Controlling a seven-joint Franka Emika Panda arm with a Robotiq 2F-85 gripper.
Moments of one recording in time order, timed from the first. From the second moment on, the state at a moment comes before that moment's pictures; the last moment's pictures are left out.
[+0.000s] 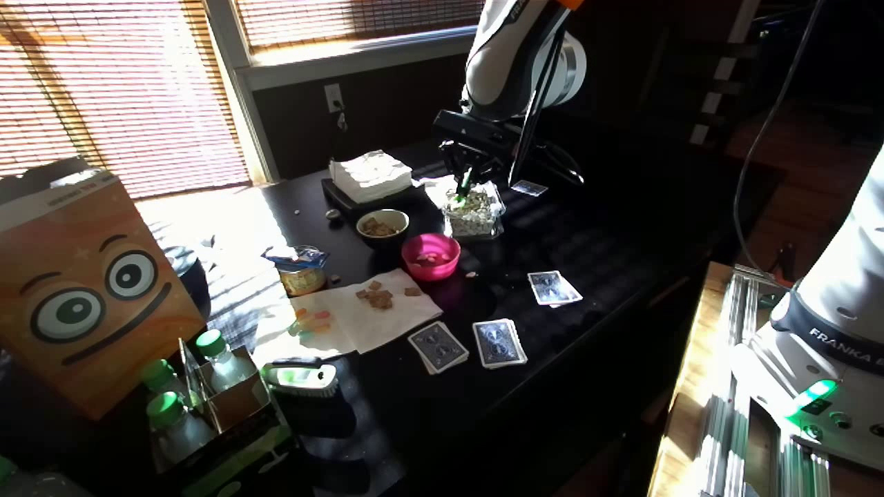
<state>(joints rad) 0.03 0.22 -0.15 -2.36 0.16 2.86 1.03</state>
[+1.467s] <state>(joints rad) -0.21 0.25 0.27 -2.38 0.34 3.16 0.53</state>
